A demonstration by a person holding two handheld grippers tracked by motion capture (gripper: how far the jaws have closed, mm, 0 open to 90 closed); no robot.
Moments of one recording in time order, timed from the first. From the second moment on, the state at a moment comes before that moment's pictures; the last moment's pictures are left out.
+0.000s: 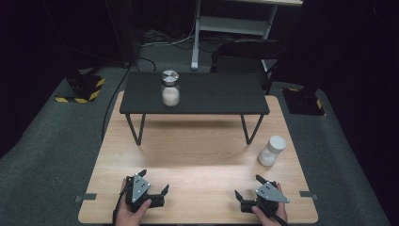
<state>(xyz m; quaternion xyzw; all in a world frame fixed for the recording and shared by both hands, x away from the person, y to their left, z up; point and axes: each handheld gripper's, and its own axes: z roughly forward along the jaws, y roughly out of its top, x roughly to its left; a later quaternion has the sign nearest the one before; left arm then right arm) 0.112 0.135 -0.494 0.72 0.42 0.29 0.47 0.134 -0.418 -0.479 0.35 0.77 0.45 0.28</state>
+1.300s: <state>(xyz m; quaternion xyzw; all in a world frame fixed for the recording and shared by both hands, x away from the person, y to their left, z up) 0.109 0.136 -0.495 0.71 0.43 0.28 0.48 0.114 -0.447 -0.466 0.39 0.69 0.51 0.33</state>
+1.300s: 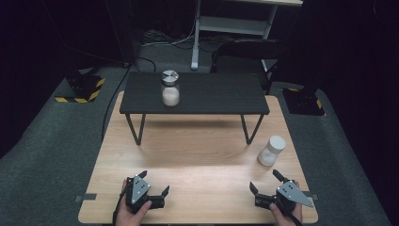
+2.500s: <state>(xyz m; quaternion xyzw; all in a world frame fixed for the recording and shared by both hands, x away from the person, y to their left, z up) 0.111 0.134 -0.491 0.72 0.43 0.27 0.47 0.134 -0.463 -0.476 0.46 0.65 0.48 0.37</state>
